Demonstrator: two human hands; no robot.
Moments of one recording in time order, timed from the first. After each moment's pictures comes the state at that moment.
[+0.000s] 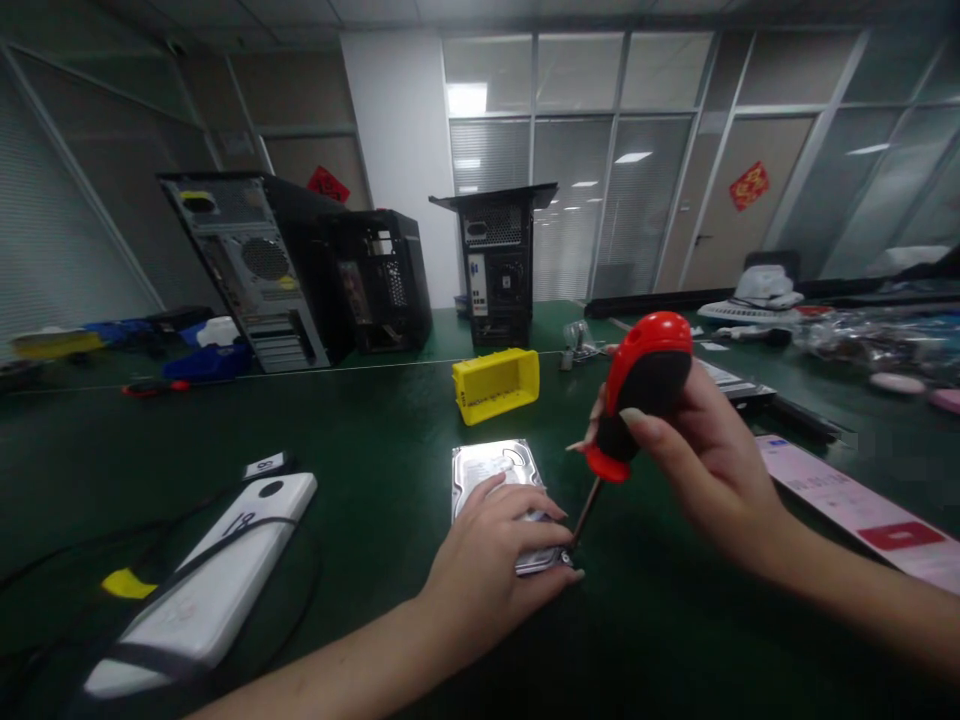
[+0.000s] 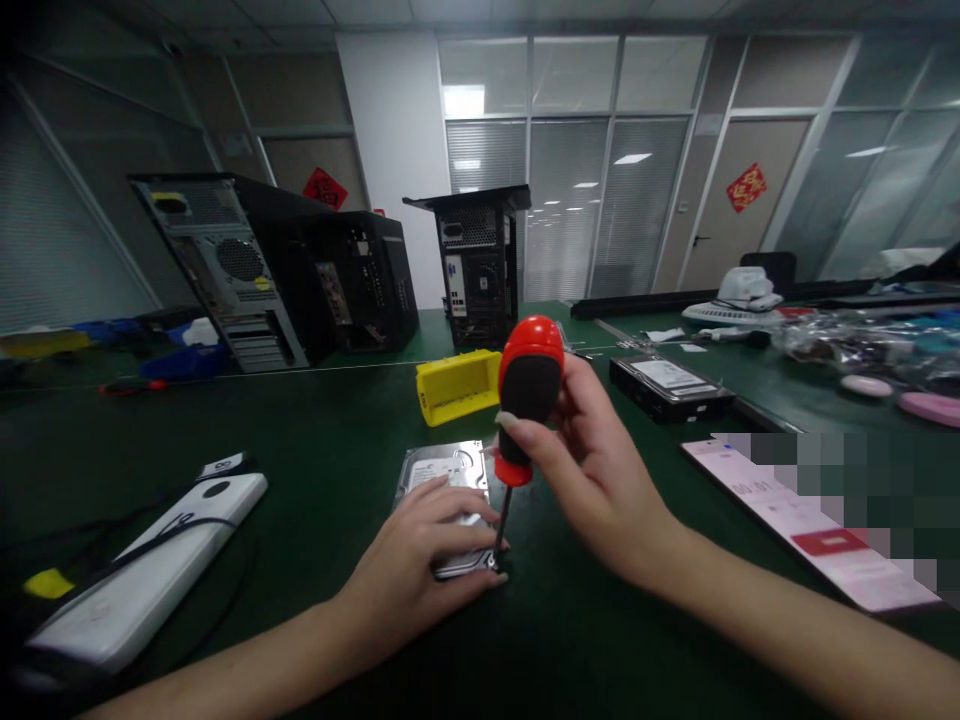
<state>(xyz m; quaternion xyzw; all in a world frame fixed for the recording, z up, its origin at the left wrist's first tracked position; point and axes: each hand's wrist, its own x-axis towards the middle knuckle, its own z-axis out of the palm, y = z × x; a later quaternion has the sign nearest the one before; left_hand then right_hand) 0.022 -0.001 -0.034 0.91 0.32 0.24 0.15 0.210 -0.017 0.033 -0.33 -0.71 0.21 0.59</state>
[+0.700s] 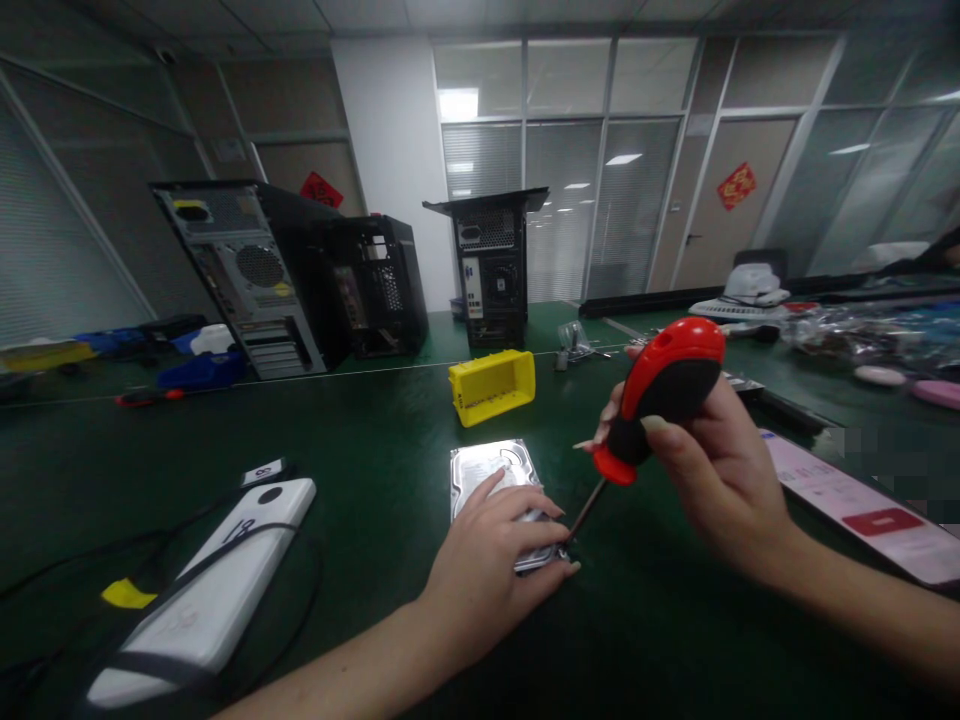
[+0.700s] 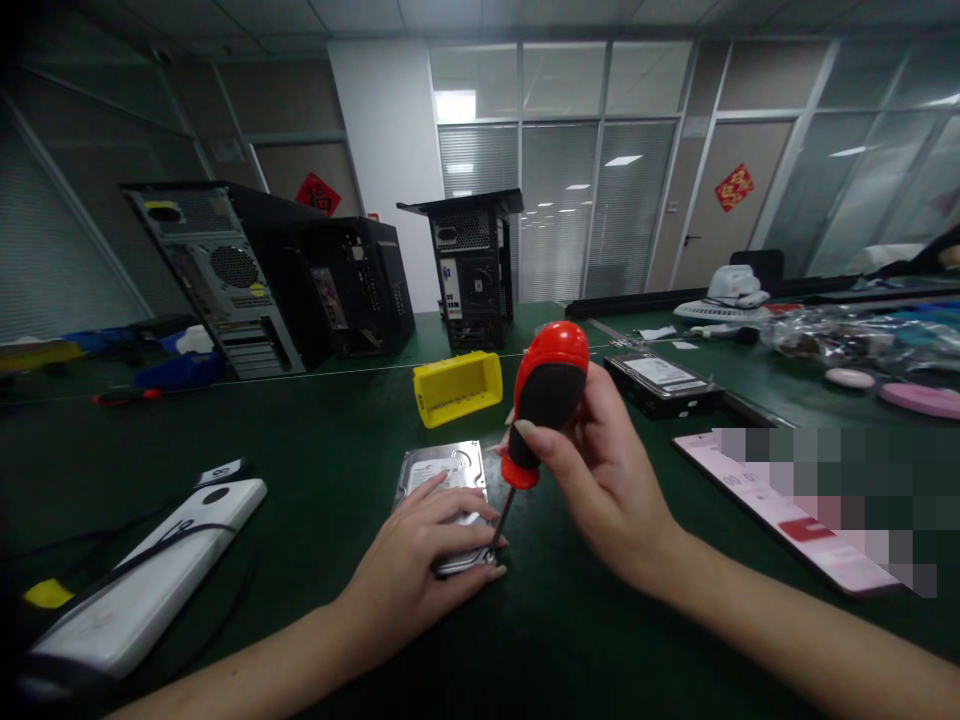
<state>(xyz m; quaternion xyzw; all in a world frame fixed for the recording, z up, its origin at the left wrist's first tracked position) 0.023 -0.003 -0.032 0.91 0.32 0.23 0.14 0.216 -0.023 0.022 -0.30 -0.69 0.22 0.62</state>
